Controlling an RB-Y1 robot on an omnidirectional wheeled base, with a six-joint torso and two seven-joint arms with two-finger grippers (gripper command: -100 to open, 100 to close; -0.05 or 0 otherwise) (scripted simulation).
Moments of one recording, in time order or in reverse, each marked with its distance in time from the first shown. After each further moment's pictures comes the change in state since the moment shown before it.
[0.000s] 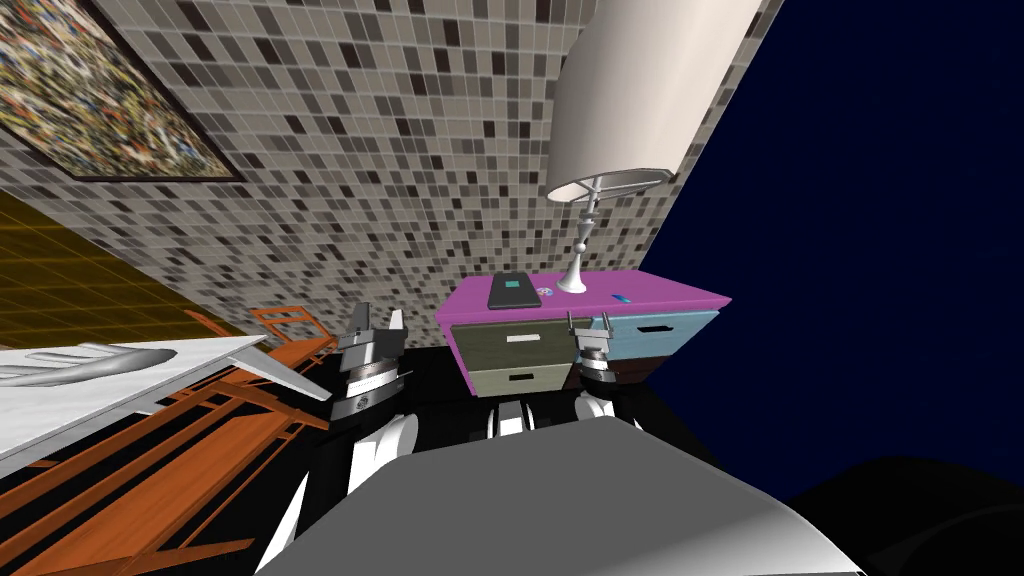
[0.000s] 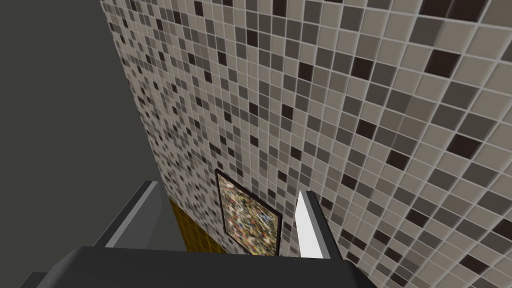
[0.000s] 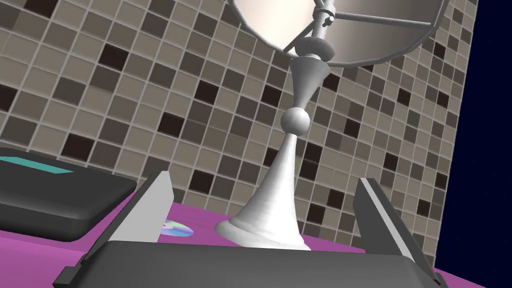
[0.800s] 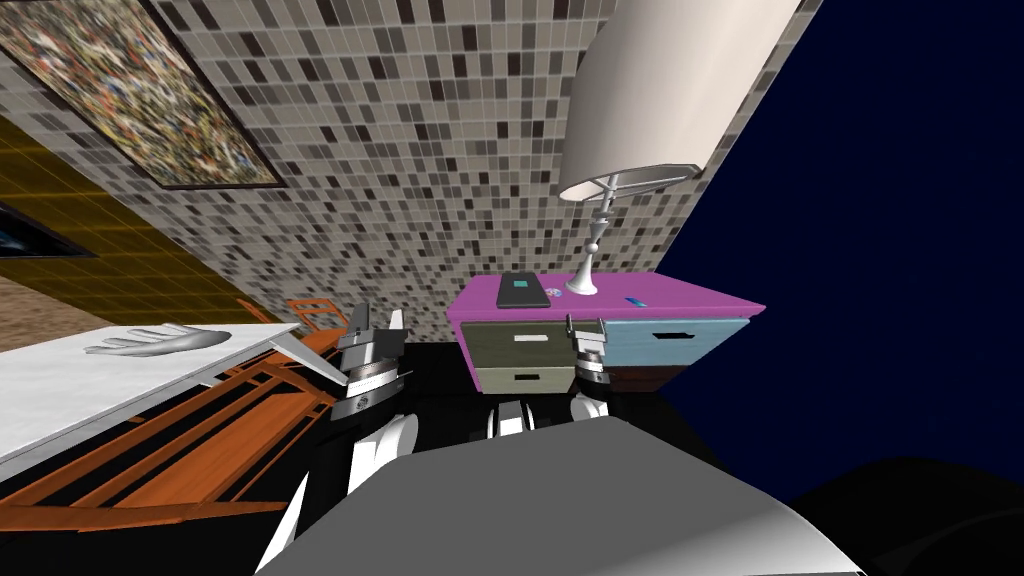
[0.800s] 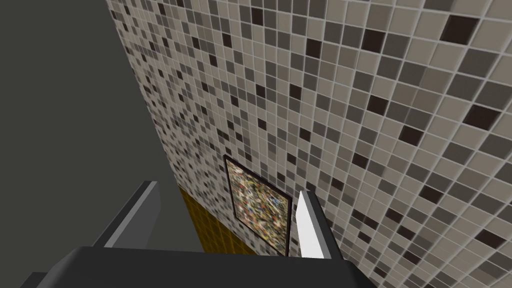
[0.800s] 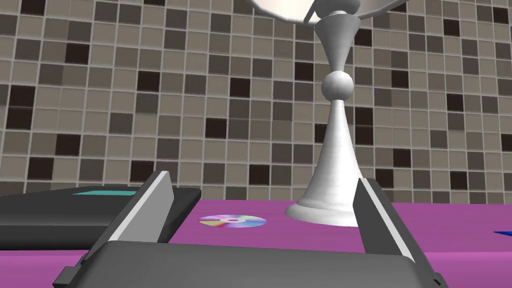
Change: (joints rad) left arm 0.000 0.000 0.000 0.000 0.000 0.000 0.000; right arm -0.024 -0.003 0.042 0.072 -0.097 -0.044 -0.195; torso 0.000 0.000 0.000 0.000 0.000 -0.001
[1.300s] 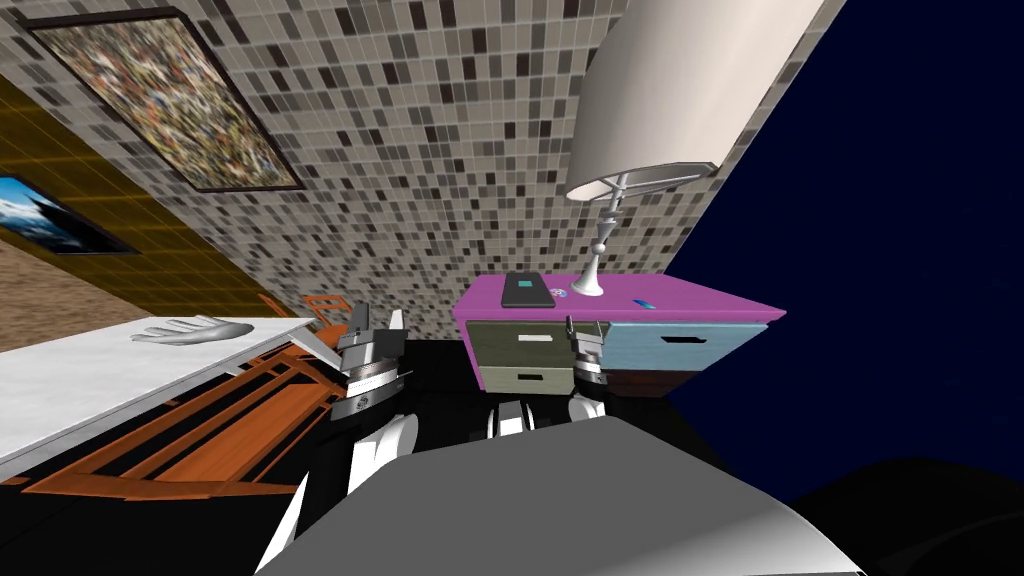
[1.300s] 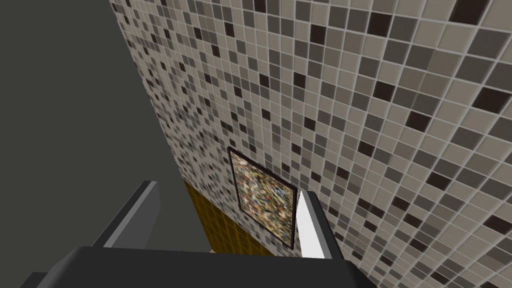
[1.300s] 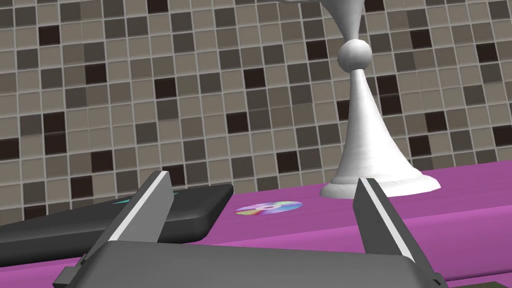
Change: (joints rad) left arm 0.000 0.000 0.000 0.000 0.000 0.000 0.000; right arm -0.017 -0.003 0.019 0.046 -0.056 -0.025 -0.125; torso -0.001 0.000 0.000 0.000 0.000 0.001
